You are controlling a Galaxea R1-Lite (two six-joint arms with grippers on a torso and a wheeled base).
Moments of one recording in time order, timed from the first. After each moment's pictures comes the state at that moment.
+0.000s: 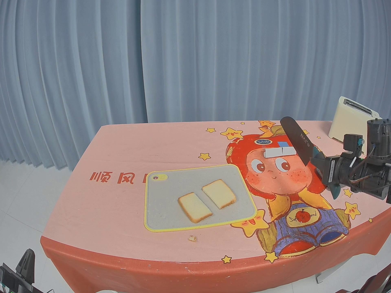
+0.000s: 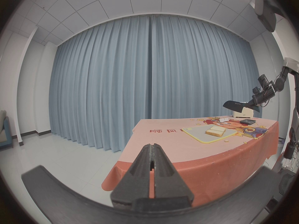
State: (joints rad) left arm -0.01 0.02 -0.02 0.00 0.01 0.00; right arm 0.35 1.46 -0.65 -0.36 -0.12 0.17
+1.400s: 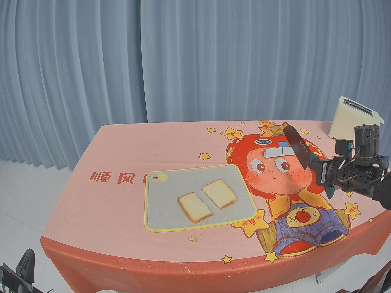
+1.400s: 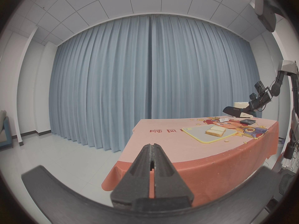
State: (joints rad) left arm -0.01 0.02 -0.02 0.00 0.01 0.00; right arm 0.27 1.60 -0.64 -0.45 -0.11 0.15
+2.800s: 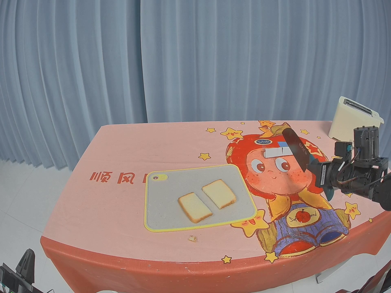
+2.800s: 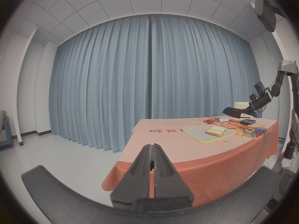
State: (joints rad) left arm -0.01 0.02 -0.02 0.00 0.01 0.00; right arm 0.28 1.60 -0.63 -0.45 -0.10 0.15
